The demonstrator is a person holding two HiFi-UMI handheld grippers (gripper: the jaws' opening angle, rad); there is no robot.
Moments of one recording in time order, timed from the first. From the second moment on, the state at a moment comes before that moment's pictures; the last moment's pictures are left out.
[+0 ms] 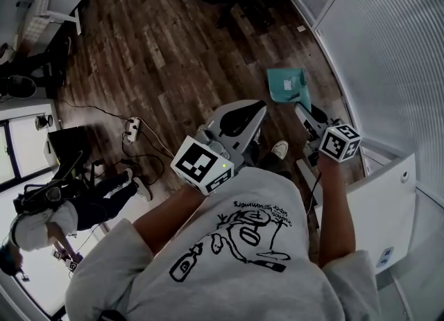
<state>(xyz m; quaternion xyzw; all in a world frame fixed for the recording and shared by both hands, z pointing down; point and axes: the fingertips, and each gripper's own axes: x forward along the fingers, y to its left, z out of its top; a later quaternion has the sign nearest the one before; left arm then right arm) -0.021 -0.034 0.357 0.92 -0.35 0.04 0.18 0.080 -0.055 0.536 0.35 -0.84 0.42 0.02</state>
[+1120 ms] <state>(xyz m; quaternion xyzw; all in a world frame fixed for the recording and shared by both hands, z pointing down) -0.026 -0.034 0.401 0.91 -0.35 0.07 0.21 0.095 -0.078 0.662 0.38 -0.81 0.45 0.01</state>
